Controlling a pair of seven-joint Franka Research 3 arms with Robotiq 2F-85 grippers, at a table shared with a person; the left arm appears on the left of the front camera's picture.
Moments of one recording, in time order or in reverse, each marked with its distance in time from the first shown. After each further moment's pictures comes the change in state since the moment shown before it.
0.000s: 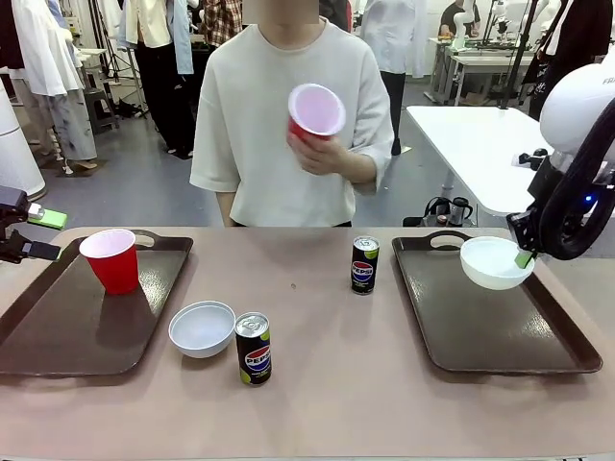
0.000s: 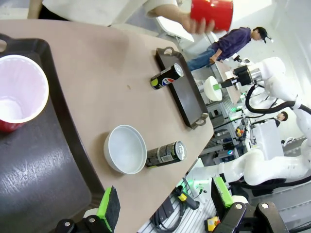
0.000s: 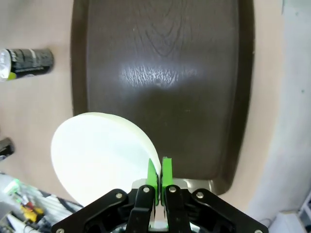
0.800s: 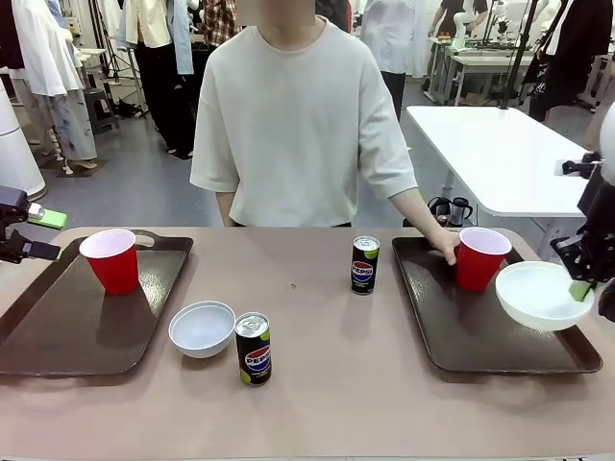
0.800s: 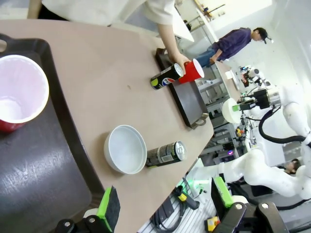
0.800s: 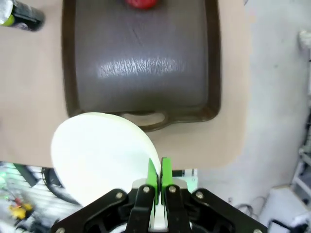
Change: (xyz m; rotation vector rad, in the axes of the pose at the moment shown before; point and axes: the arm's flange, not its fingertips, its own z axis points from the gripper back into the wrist) left arm 0.000 0.000 0.000 0.000 0.000 0.001; right arm -0.126 0.028 0.055 -0.152 -0.020 -0.075
